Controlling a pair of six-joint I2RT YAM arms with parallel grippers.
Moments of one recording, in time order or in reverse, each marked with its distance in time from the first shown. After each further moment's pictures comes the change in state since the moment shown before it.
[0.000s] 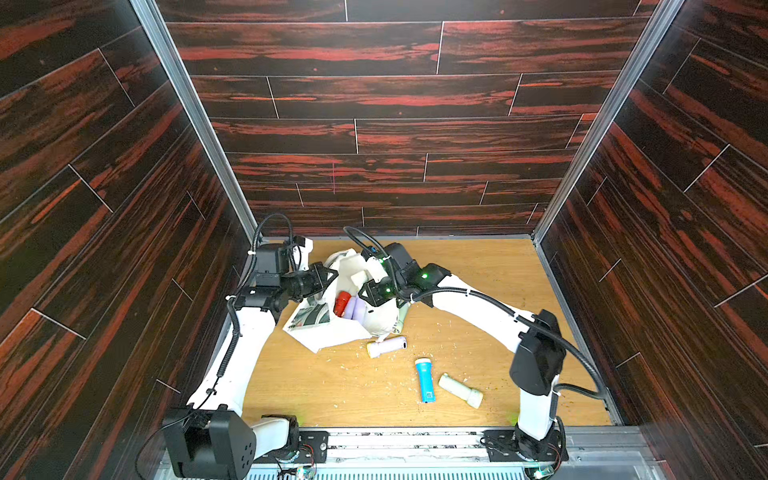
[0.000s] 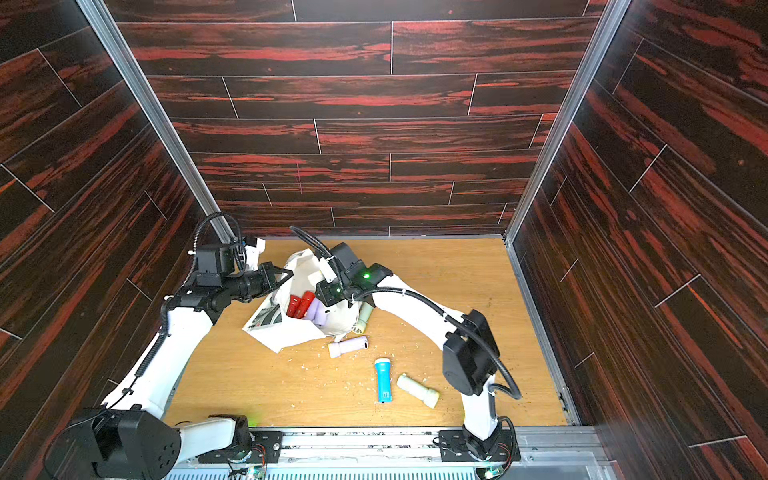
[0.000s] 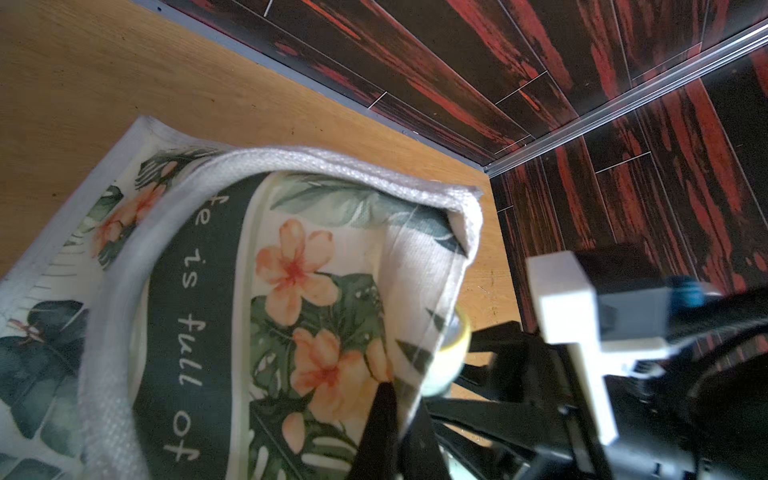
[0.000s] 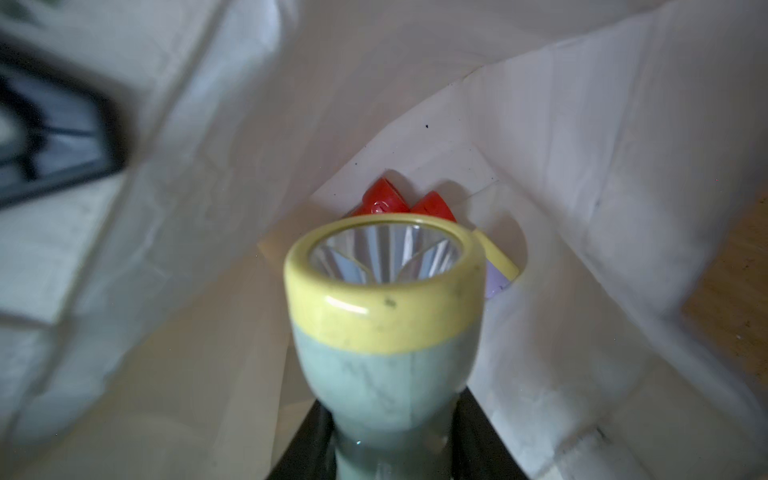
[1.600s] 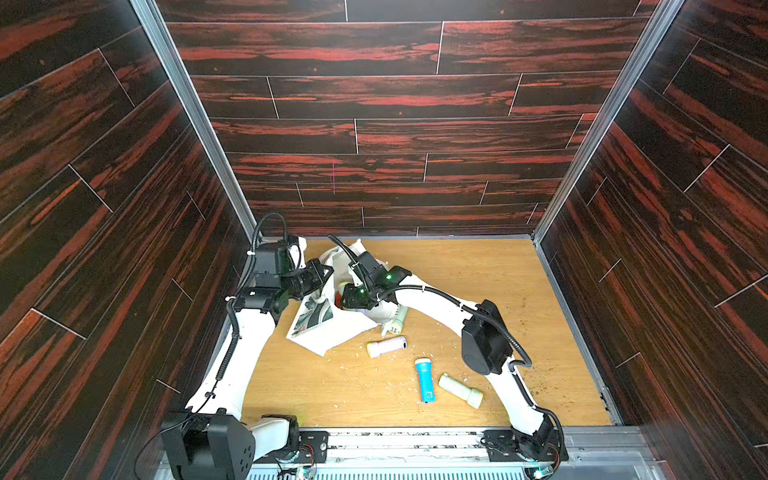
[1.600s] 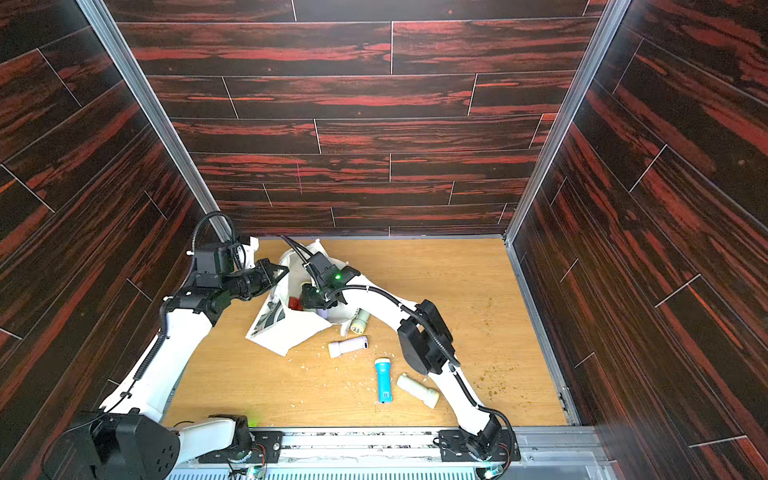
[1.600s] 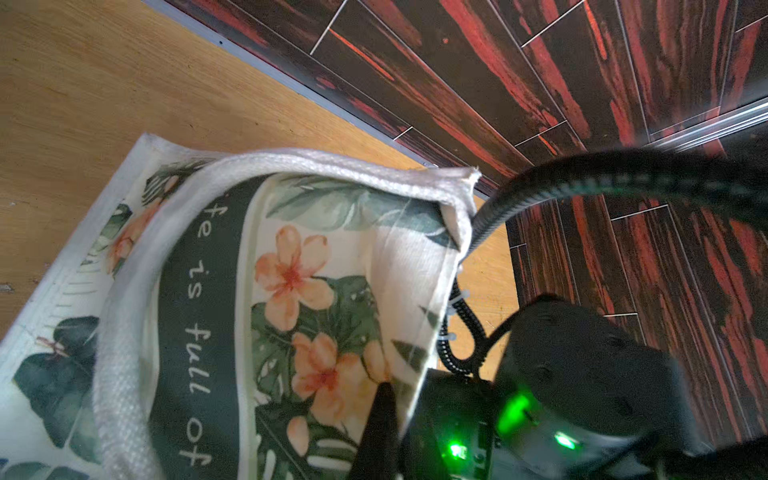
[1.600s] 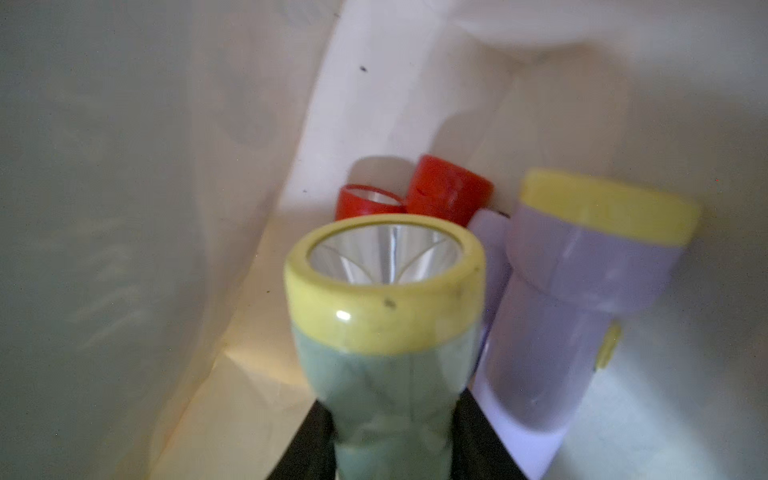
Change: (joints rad) left arm -0.011 -0.019 -0.001 0.029 -0.108 -0.090; right arm 0.025 0.387 0.343 -0.097 -0.066 0.450
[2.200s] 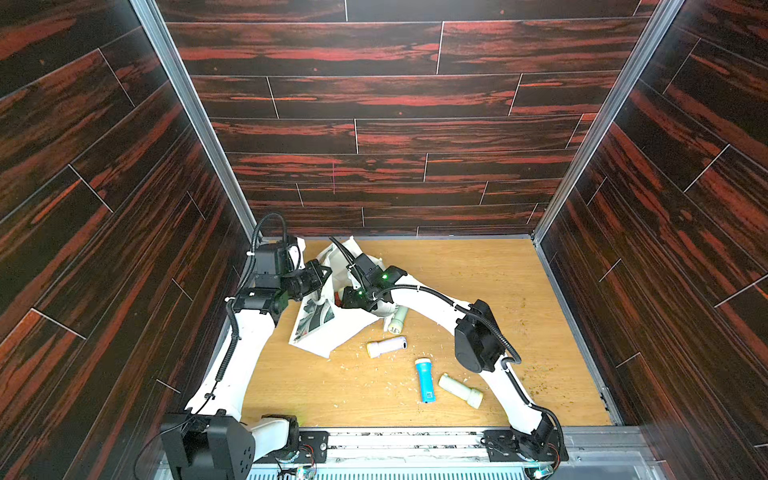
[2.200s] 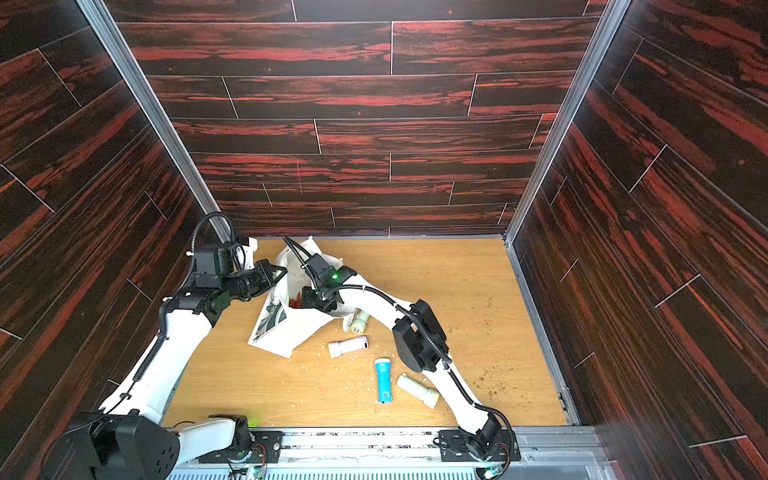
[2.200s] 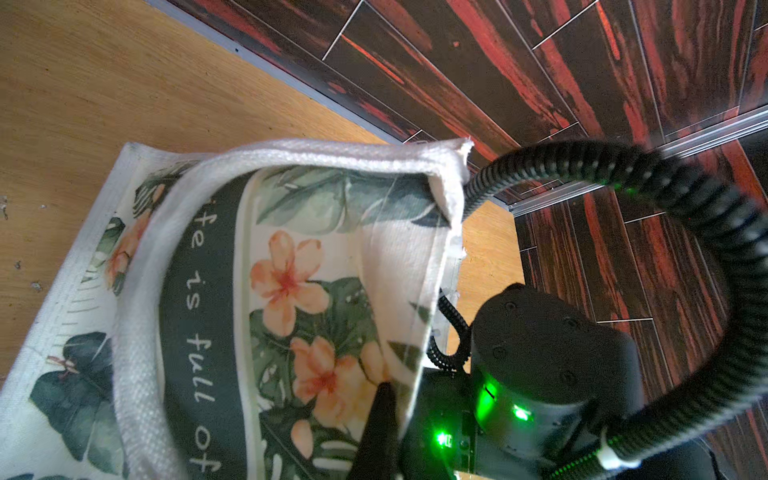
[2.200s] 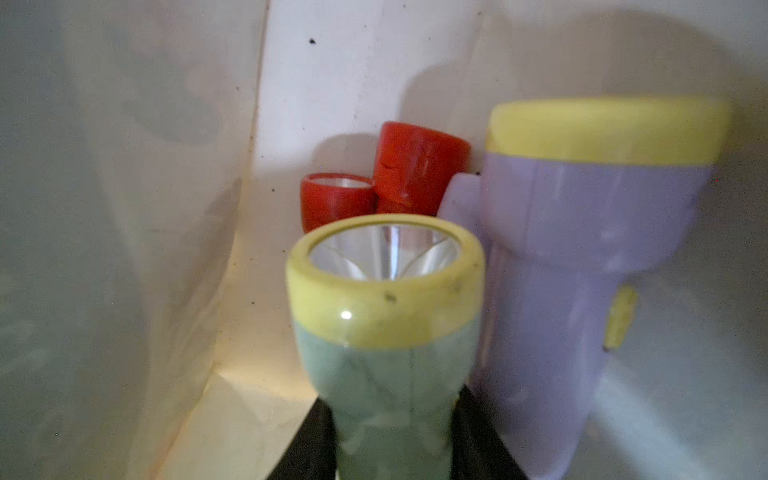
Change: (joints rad) left arm 0.002 -0.003 -0.004 -0.013 -0.022 0.016; right arm 0.000 0.056 0.066 -0.071 -0.030 0.026
